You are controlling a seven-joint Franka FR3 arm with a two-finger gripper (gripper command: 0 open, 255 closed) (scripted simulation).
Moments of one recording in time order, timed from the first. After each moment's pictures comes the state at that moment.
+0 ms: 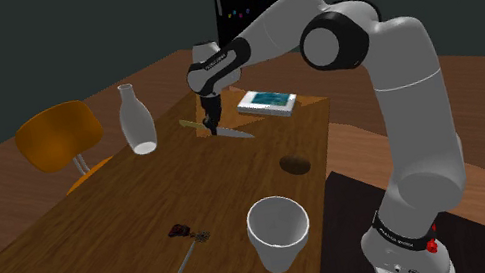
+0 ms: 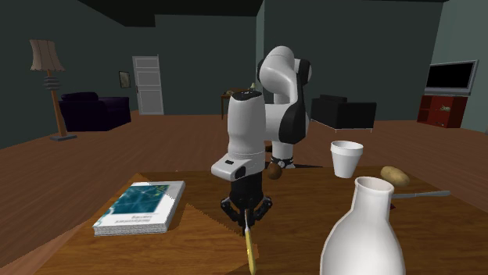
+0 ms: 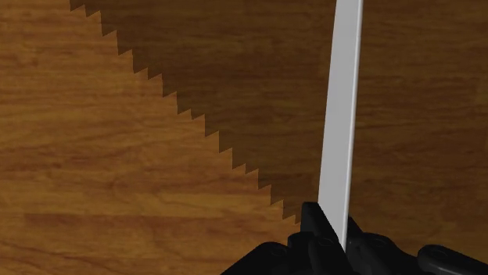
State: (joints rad) arm 0.06 0.49 -0.14 -1.67 0.09 2.17 -0.44
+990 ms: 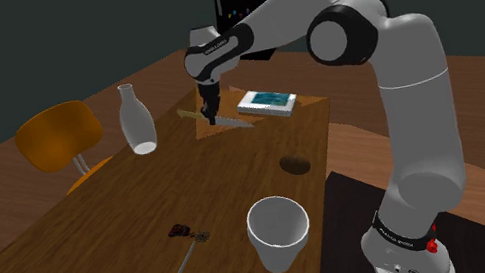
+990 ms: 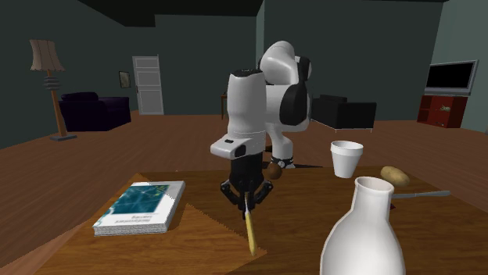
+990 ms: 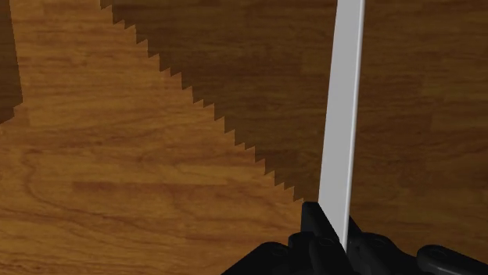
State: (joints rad) arm 0.06 0.44 -0.15 -1.62 0.08 2.08 -0.43
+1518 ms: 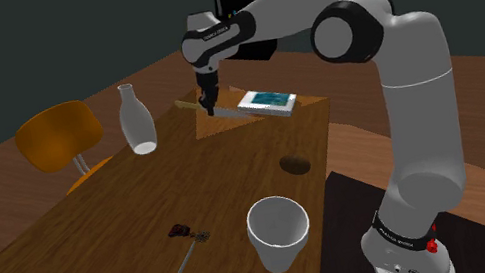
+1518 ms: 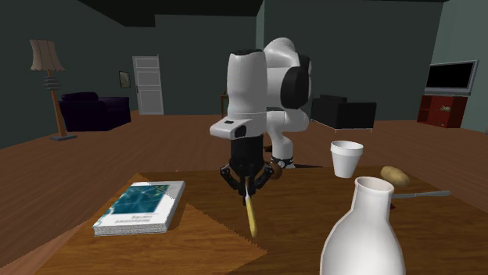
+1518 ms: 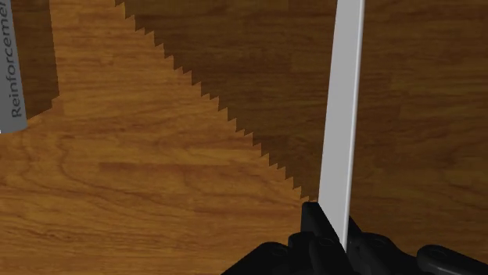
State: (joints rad) arm 0.06 0.41 -0.15 -1.56 0.07 1.98 -0.43
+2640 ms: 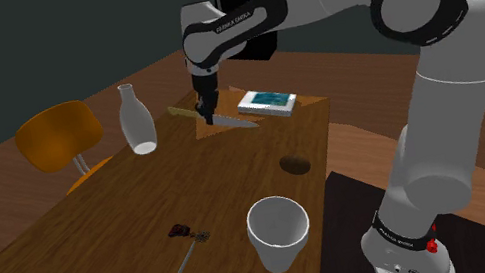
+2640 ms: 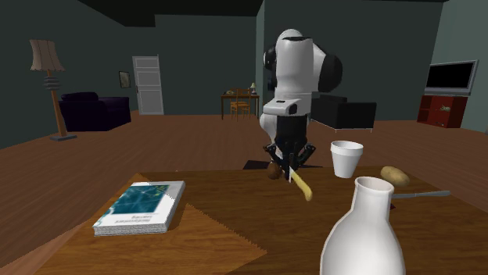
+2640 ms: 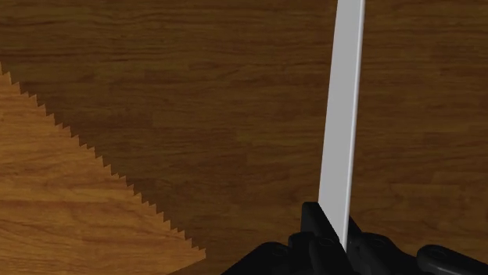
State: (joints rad) arm 0.18 0.11 -0.10 -1.89 0.01 2.01 -0.24
